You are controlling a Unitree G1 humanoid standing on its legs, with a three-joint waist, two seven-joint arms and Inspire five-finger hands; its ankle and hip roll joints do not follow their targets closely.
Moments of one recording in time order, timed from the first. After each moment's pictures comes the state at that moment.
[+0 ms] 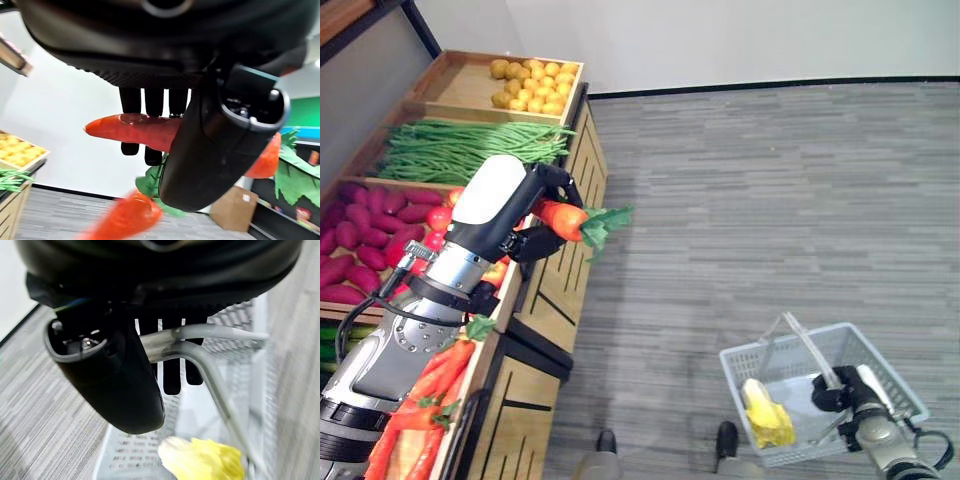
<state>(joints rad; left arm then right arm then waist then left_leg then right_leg) -0.10 0.95 -0.05 -0.24 0.17 -0.35 0.15 -0.06 -0.68 0.14 0.98 -0.07 -0.09 -0.18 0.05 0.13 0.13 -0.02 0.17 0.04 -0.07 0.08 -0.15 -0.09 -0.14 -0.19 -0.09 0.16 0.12</state>
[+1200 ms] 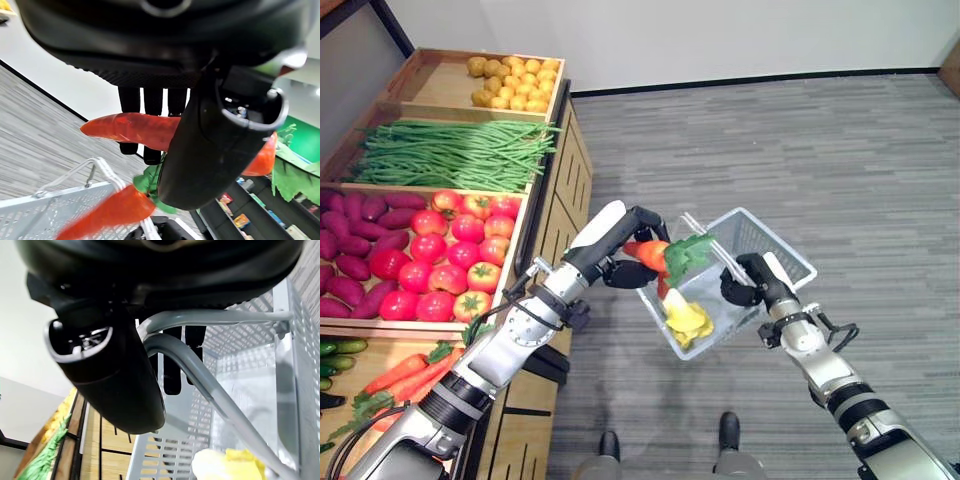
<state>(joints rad) -0.32 0.65 -0.46 -0.02 0.05 -0.26 0.04 -0.31 -0.51 0.36 0.54 0.05 -0.09 -0.18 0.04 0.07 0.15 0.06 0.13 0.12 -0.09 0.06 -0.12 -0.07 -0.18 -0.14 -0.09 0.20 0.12</state>
